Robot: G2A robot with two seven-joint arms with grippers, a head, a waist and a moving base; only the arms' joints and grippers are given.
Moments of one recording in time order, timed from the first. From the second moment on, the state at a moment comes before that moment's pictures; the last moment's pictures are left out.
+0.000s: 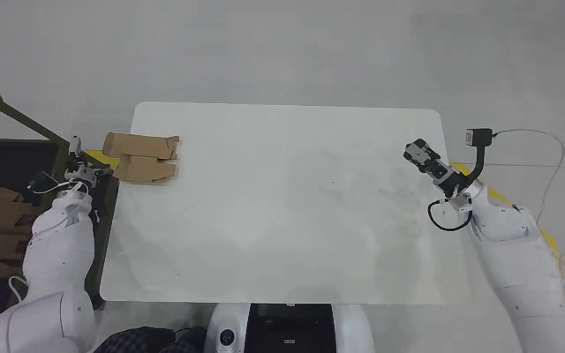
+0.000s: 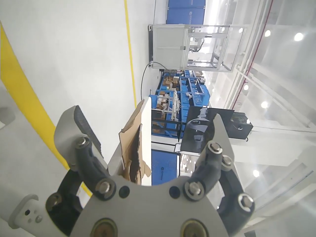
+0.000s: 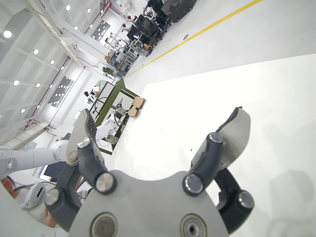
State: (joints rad) left arm 0.93 -1.00 -1.81 -0.40 -0.34 -0.44 -0.54; right arm -1.18 -0.97 1.35 -1.31 0.12 -0.72 0.55
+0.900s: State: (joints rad) left arm 0.76 -1.01 -1.69 -0.26 -0.16 -0.38 -0.54; right arm -1.18 -0.97 1.35 -1.31 0.12 -0.72 0.55
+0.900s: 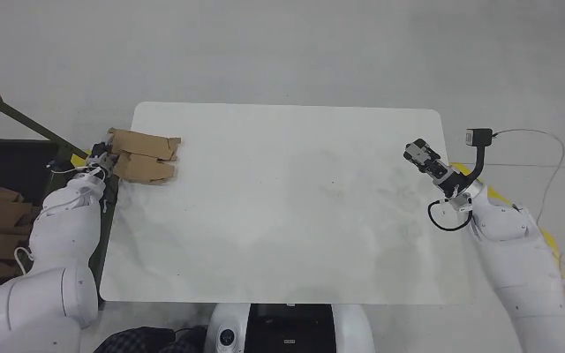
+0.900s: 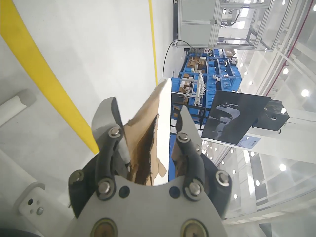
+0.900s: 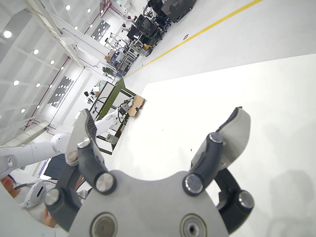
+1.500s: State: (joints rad) left arm 0.76 -0.96 -1.79 -0.30 -0.31 -0.46 -0.55; right arm -1.18 -0.97 1.35 -1.31 0.12 -0.72 0.55
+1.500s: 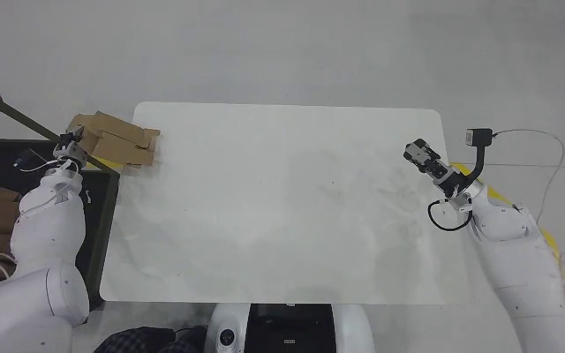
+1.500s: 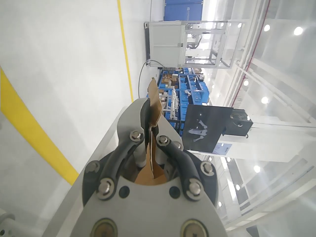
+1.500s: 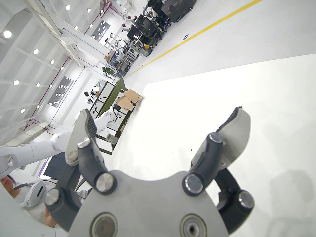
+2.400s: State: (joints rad) left arm 0.67 -1.06 -1.58 -0.57 -0.35 -0.41 -0.74; right arm -1.18 -0.97 1.35 -1.31 0.12 -0.72 0.55
